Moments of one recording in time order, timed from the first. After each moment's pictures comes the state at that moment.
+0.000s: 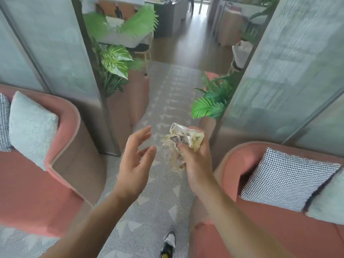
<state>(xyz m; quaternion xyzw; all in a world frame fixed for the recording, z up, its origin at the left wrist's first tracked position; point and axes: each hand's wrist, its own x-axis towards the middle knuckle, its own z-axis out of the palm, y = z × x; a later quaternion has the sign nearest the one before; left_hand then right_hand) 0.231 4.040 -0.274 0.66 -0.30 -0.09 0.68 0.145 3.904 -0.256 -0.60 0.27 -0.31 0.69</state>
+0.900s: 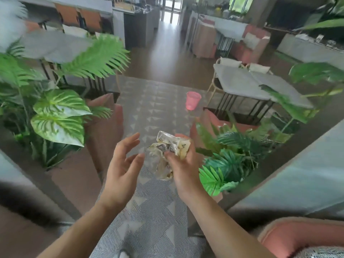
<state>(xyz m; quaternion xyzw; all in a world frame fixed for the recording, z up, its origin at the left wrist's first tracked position) 0.645 3.718 -0.275 0.62 -0.32 -0.13 0.71 0.543 3.596 -0.251 -0.60 0.28 -0.34 0.67</state>
